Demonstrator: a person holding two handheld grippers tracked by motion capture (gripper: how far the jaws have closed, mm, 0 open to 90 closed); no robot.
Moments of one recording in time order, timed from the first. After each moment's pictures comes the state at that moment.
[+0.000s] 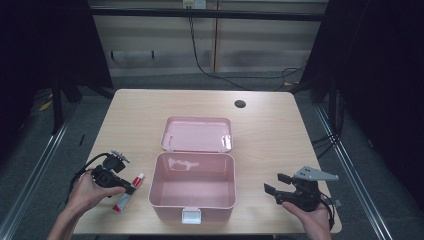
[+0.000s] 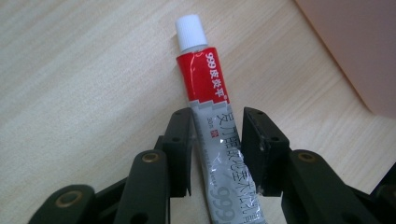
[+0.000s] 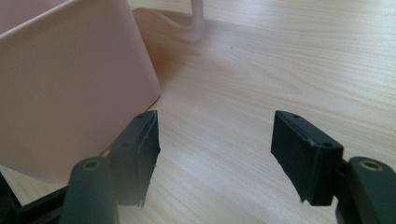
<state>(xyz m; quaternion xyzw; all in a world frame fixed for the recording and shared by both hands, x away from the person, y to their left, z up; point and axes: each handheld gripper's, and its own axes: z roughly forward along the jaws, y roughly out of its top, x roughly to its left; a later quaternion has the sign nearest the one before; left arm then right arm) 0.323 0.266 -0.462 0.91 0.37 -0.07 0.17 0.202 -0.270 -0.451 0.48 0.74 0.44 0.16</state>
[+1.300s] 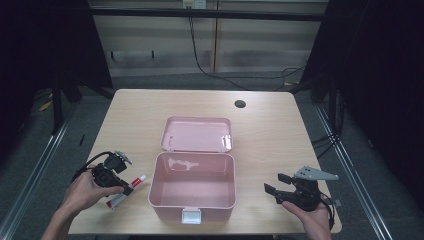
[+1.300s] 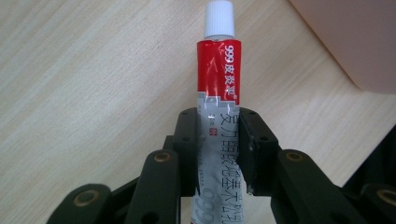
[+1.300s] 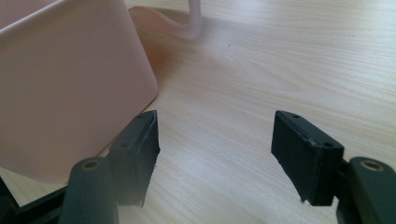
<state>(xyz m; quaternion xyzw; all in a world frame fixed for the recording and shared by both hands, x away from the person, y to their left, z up) 0.318 0.257 -0.443 0.93 0.34 -0.06 0.14 0.203 -0.270 -0.452 0.48 0.74 0.44 0.16</state>
